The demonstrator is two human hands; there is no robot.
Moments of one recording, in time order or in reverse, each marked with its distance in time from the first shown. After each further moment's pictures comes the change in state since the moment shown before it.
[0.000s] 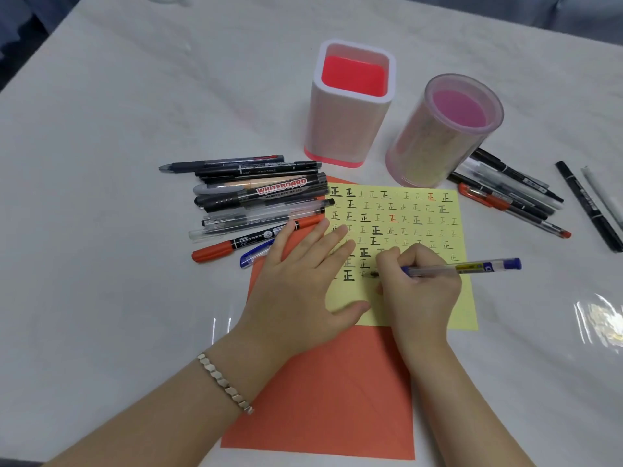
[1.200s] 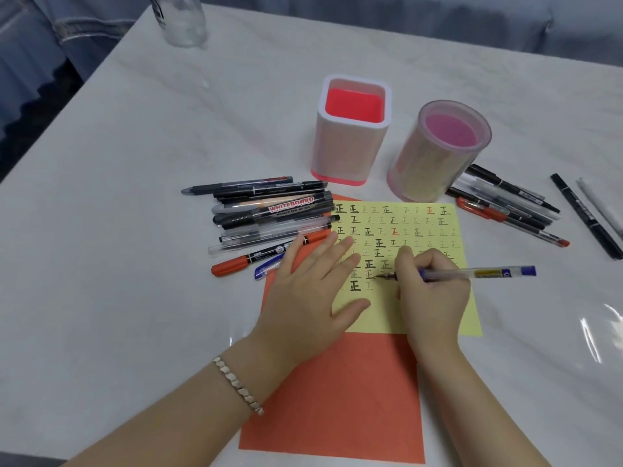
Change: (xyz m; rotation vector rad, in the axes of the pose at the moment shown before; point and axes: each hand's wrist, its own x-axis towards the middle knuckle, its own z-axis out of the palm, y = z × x) left_hand -0.001 -0.001 -0.007 -0.022 0.019 0.048; right_hand 0.005 -0.012 -0.011 0.163 -0.032 0.155
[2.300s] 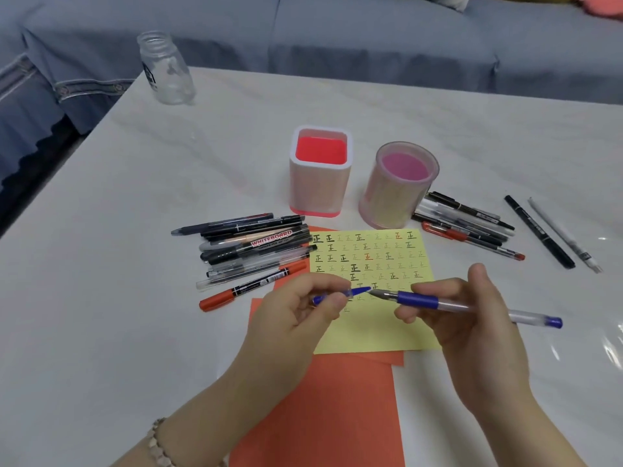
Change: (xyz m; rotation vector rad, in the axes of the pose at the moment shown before) left_hand 0.009 0.057 -0.070 -0.979 0.030 -0.470; right_hand -0.009 -0.057 -0.065 0.535 -0.325 0.189
